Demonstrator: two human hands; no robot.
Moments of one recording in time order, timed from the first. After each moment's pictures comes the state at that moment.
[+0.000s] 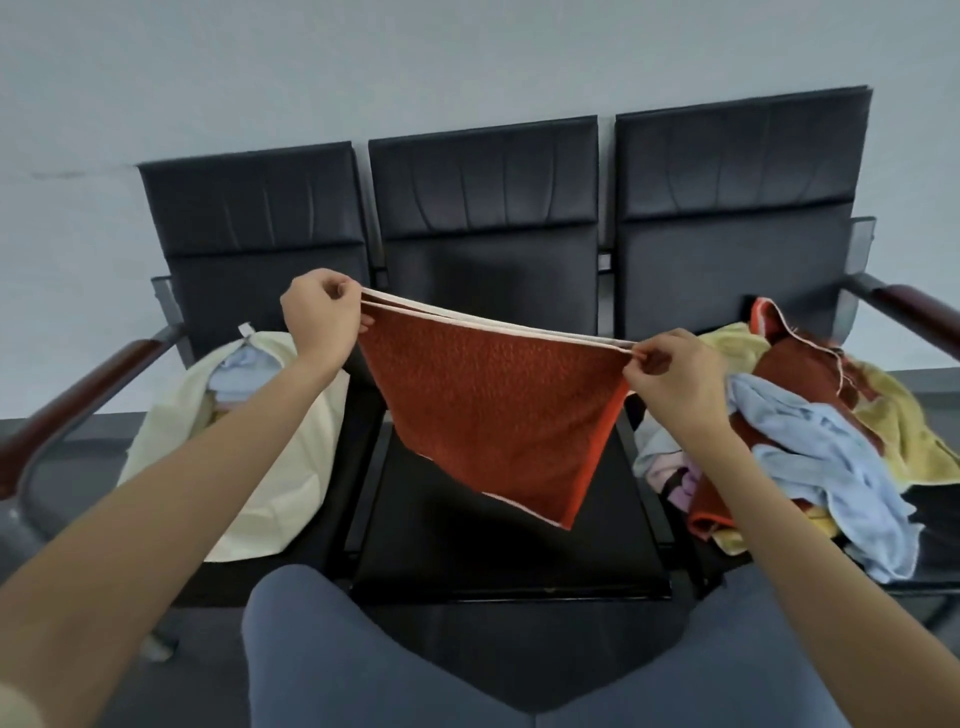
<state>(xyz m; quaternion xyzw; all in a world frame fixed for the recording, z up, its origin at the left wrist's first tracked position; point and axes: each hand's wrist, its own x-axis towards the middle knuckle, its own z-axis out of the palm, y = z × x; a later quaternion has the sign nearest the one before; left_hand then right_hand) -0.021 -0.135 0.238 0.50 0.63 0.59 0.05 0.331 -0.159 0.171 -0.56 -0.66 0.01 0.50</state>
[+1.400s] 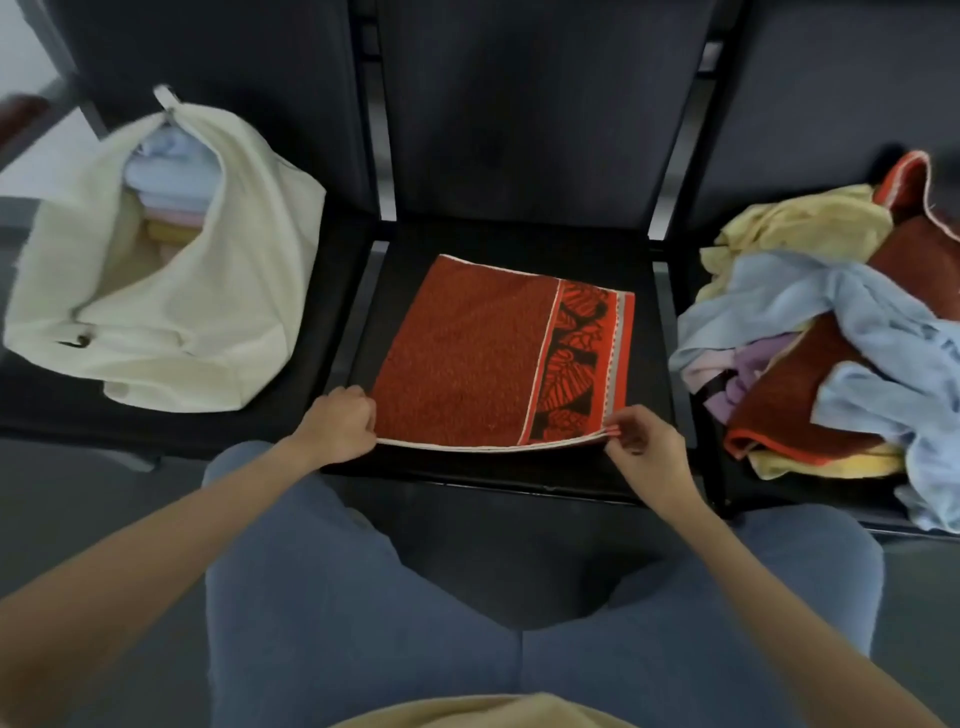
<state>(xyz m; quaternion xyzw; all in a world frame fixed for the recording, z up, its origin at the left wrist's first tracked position) -0.069 -0.188 -0.047 0.69 0.69 -0.09 0.19 0.312 -0.182 -0.051 -0.60 -0.65 0.33 0.32</state>
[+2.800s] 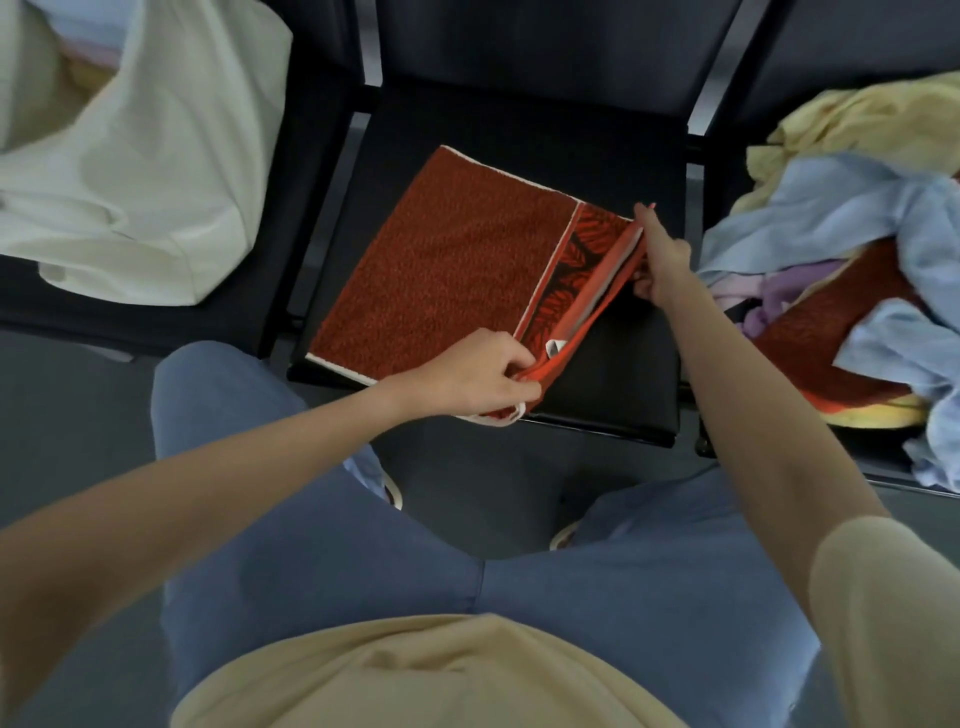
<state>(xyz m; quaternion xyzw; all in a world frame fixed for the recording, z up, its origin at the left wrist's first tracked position) 0.102 -0.193 -0.009 0.70 0.55 0.12 0.44 0.303 -0.017 -0.052 -0.73 -0.29 0.53 0.32</state>
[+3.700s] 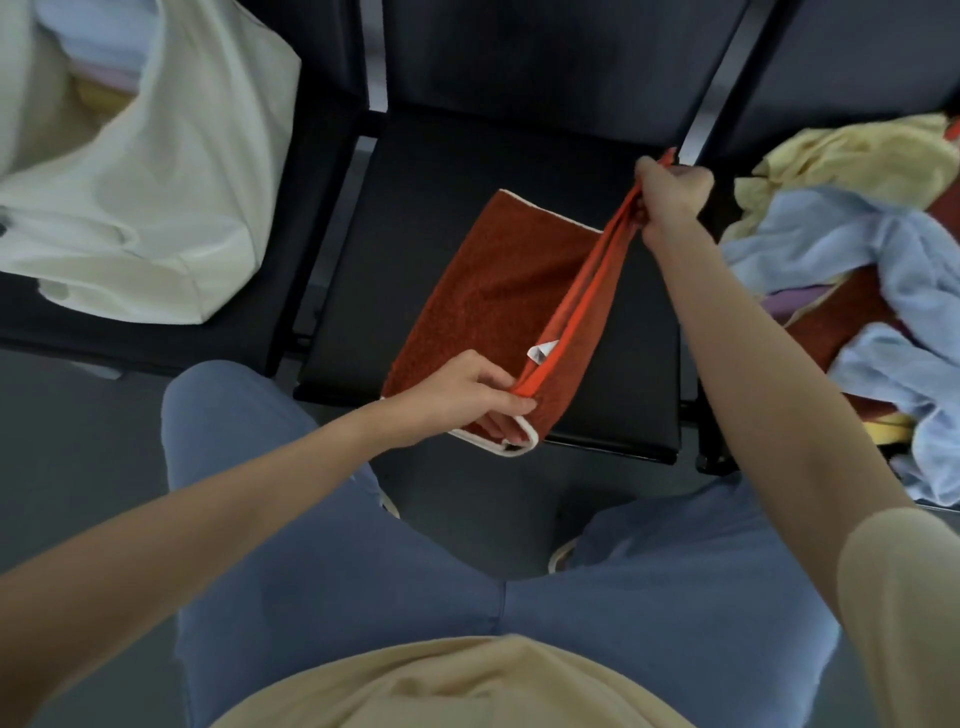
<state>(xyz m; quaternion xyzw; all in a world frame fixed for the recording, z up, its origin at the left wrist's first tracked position) 0.075 -0.210 0.009 0.47 0.52 0.21 0.68 0.254 0.028 0.008 -0.70 -0.35 0.40 0.47</state>
